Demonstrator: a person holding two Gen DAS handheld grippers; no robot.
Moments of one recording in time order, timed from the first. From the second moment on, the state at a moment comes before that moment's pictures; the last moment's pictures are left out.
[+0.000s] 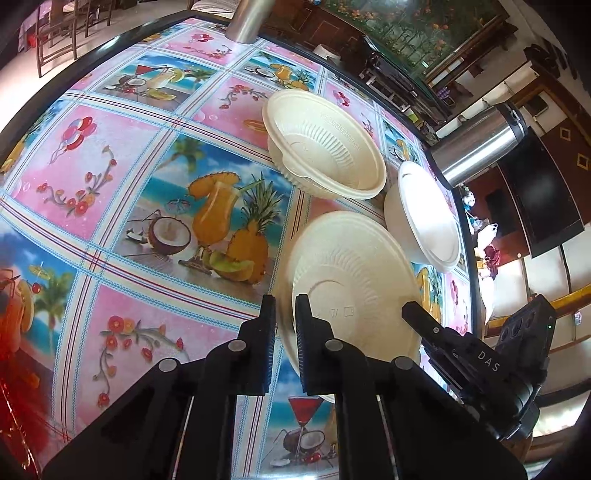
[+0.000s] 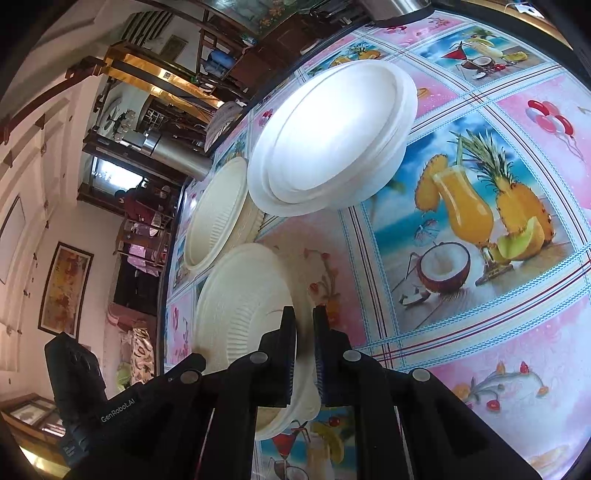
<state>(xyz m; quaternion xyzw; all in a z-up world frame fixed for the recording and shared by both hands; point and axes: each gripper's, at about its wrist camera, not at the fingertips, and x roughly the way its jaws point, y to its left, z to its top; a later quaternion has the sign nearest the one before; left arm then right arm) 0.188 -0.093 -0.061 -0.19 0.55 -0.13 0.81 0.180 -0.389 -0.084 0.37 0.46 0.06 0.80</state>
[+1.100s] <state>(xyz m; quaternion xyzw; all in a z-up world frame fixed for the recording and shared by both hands) 0.010 0.126 0.004 -0.22 0.42 -0.04 0.88 0.044 -0.153 -0.004 0.23 0.37 0.25 0.87</state>
